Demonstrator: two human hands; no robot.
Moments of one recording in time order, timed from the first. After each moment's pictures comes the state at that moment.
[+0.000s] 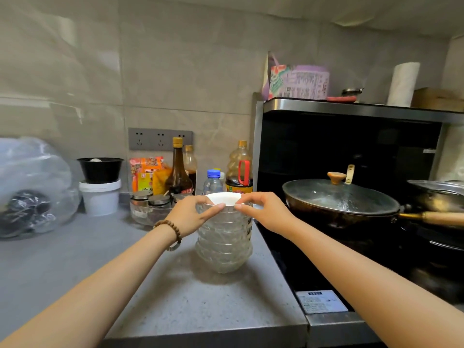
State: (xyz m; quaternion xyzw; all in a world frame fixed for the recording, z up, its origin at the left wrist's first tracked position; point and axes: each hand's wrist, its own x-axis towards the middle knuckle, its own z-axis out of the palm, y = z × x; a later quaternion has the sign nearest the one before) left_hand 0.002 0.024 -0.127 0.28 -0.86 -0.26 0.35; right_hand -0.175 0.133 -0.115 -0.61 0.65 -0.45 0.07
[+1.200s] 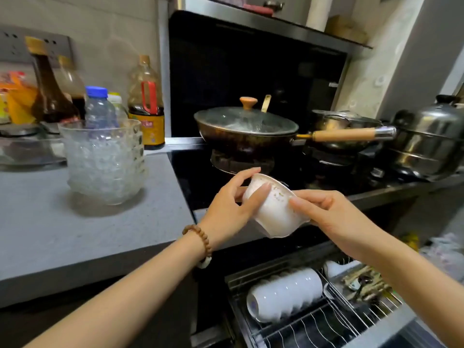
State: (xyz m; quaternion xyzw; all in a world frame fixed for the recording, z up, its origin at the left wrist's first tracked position) left_hand -0.151 0.244 -0.215 0.02 -0.77 -0.57 0.29; right_hand -0.251 0.416 -0.183 -0.47 0.66 -0.56 0.19
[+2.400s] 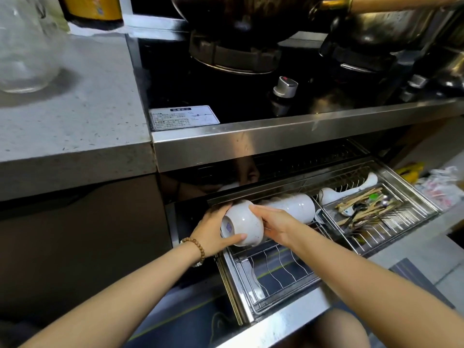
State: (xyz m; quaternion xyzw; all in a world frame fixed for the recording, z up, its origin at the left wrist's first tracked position) left_hand -0.190 0.255 -0.494 0.20 -0.88 -0.42 0.03; right_hand -0.315 0.381 -0.452 -0.03 0.70 -0.56 0.45
